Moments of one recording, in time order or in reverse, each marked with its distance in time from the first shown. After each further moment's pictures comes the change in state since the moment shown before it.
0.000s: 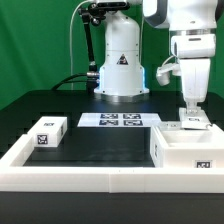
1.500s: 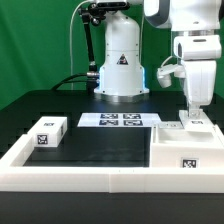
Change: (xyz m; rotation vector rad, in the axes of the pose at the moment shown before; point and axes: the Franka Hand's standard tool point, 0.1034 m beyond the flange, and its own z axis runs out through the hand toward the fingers) arm 0.004 0.010 0.005 0.007 -0.003 -0.034
